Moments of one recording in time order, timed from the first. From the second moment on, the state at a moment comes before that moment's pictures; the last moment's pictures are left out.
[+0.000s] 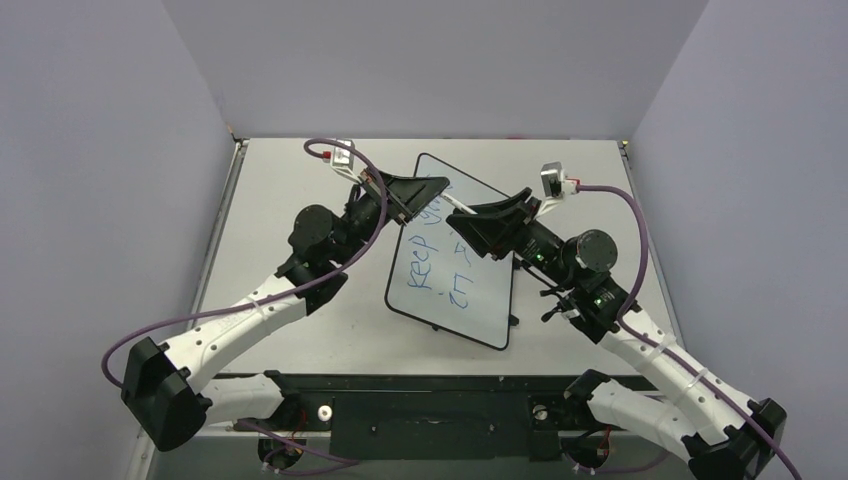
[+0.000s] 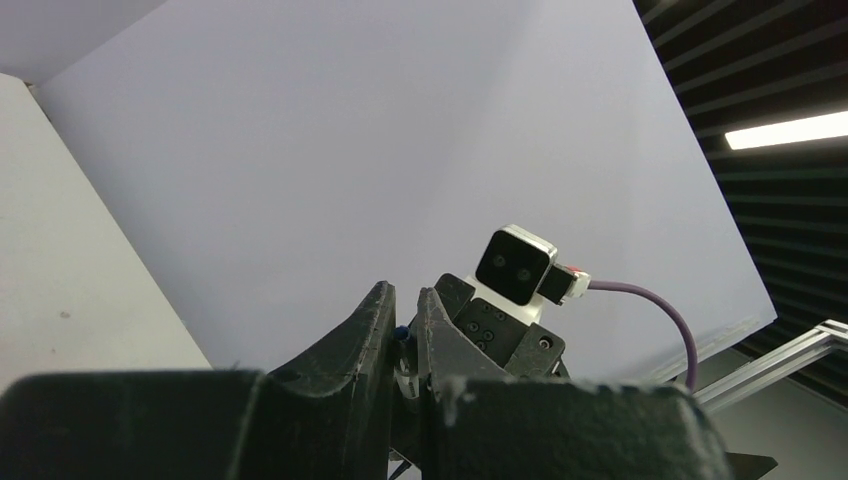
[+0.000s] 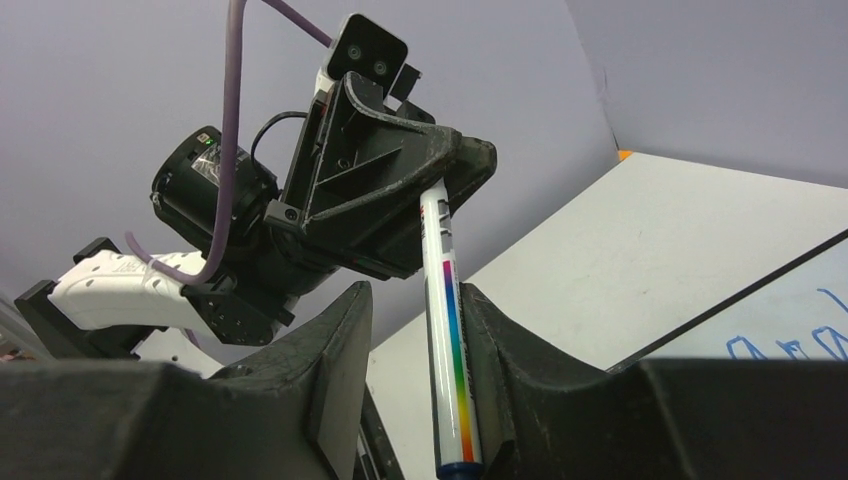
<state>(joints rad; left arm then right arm) -0.76 1.19 0.97 0.61 0.11 -1.24 0.67 0.89 0.83 0.38 -0.32 0.63</state>
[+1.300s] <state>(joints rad) -0.75 1.19 0.91 0.71 0.10 -1.26 0.67 0.95 0.84 0.48 -0.26 0.71</state>
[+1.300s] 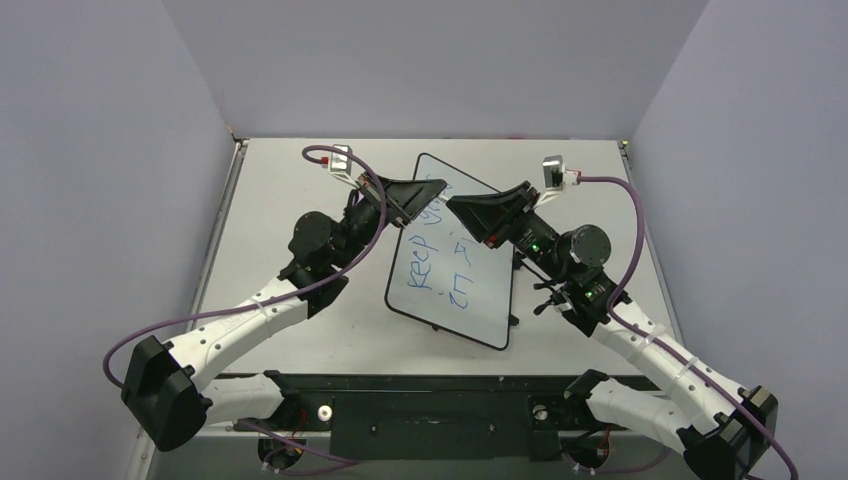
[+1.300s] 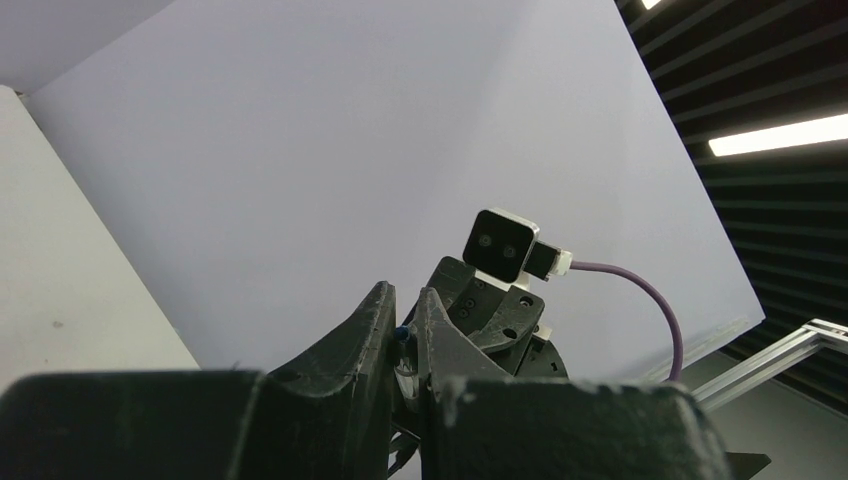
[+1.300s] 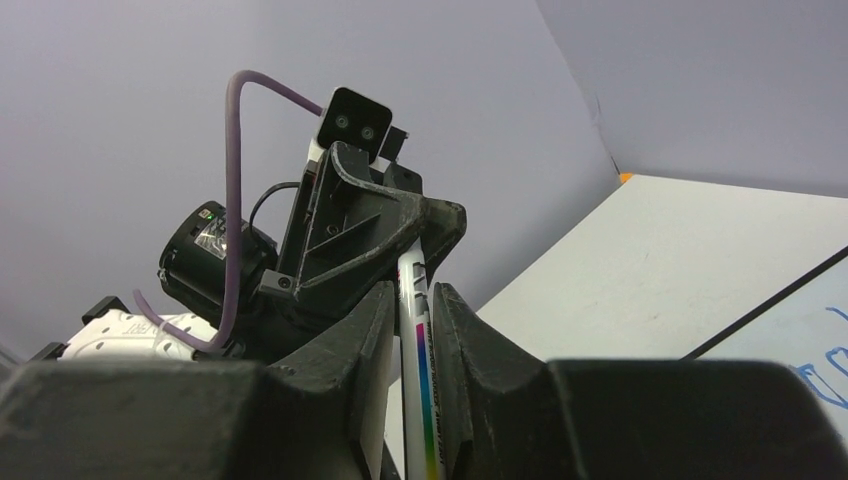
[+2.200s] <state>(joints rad) -0.74 1.21 0.92 0.71 0.08 -1.22 0.66 1.01 0.88 0.45 -0.31 0.71</state>
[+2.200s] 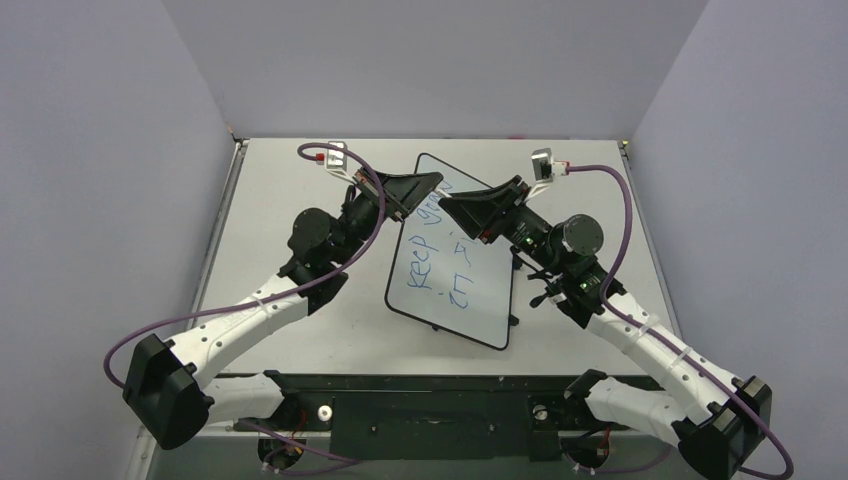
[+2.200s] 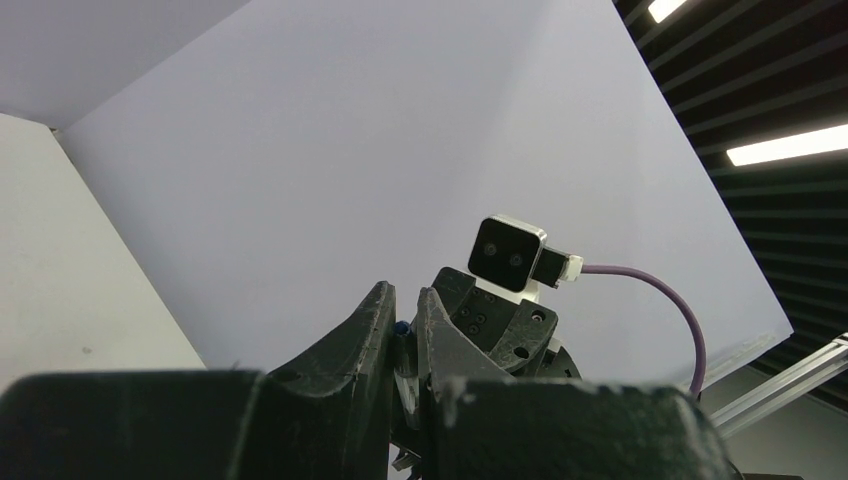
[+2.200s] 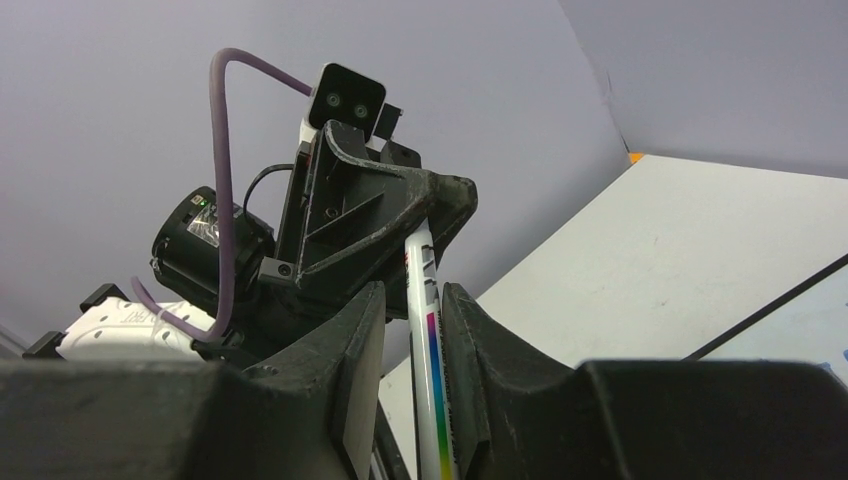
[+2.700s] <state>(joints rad) -0.74 1.21 0.92 0.72 0.08 -1.22 0.66 1.01 0.88 0.46 -0.29 0.72</state>
